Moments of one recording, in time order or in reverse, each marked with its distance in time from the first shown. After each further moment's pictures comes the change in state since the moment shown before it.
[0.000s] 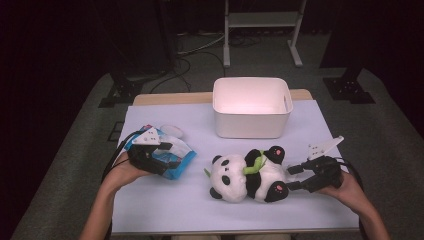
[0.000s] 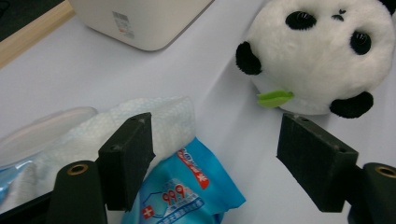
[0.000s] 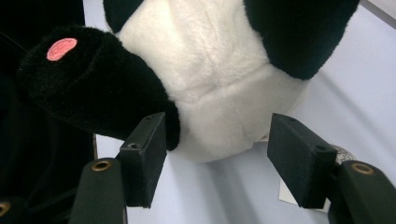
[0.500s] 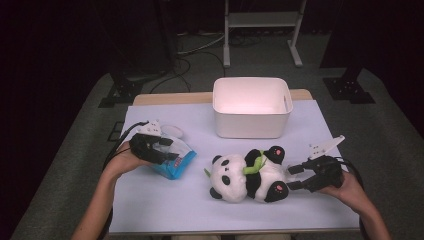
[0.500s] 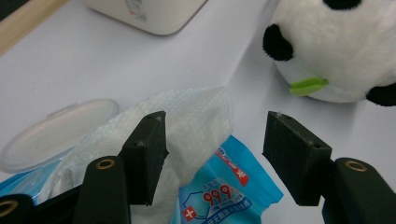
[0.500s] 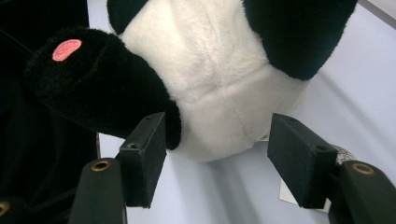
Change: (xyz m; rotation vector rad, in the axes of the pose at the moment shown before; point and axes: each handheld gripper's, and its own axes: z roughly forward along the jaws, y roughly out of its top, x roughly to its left) left arm 0.030 0.003 0.012 0.072 -0.025 0.003; right arm -0.002 -0.001 -0.002 -0.007 0.012 0.000
